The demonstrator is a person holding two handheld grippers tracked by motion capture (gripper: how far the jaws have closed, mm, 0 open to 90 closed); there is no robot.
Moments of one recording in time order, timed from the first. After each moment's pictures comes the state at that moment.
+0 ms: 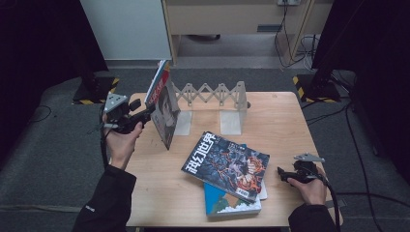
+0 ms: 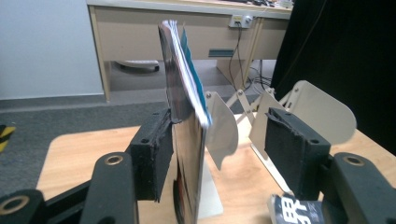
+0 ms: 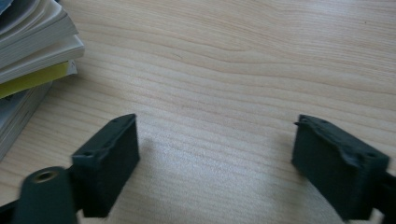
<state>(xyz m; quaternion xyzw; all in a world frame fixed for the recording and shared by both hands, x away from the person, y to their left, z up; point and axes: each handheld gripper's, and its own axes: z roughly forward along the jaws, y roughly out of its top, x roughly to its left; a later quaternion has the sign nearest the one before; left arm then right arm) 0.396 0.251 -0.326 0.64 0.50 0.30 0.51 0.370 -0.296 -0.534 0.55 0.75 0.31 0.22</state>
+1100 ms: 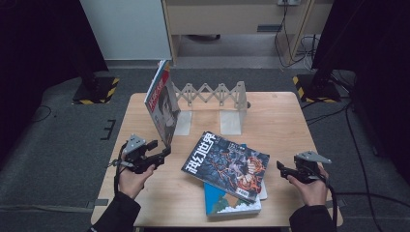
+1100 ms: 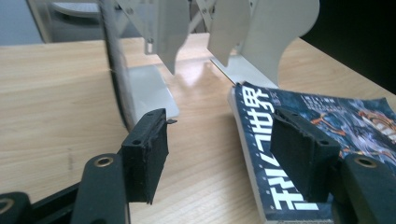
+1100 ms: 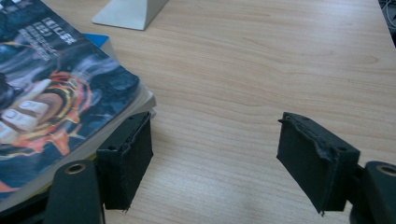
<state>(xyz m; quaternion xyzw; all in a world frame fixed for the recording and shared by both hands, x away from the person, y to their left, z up) 0.355 0.230 -0.435 0.71 0.47 0.20 0.49 0.352 -0.280 -0.494 0.54 0.72 0.37 0.24</state>
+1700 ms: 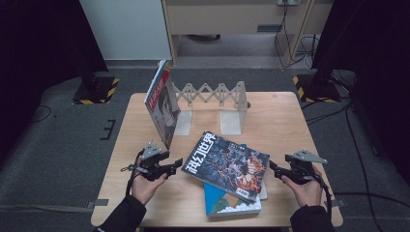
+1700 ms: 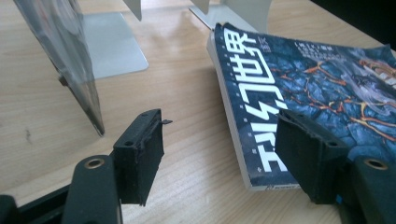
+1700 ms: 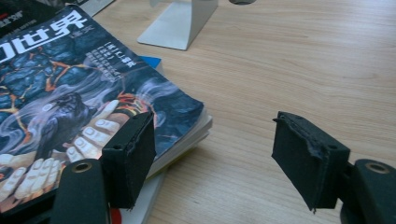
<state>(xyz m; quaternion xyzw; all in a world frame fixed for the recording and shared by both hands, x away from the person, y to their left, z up) 0.357 0.206 -0.476 0.75 0.46 0.15 0.46 0.346 -0.258 -0.479 0.51 0.72 0.41 0.23</state>
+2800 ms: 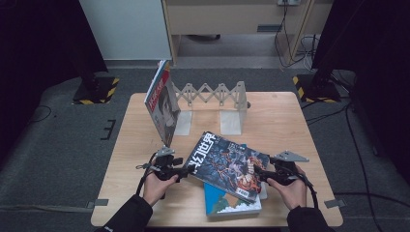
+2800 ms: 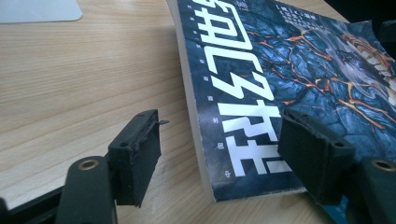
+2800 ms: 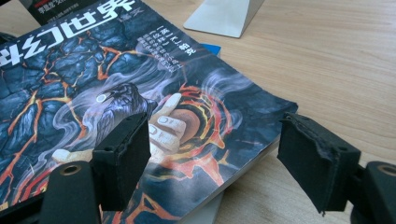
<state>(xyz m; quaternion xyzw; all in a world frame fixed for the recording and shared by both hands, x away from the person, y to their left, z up) 0.375 0.179 -0.509 0.76 0.47 0.05 0.46 0.350 -0.219 -0.491 0.49 0.75 0.42 0.18</state>
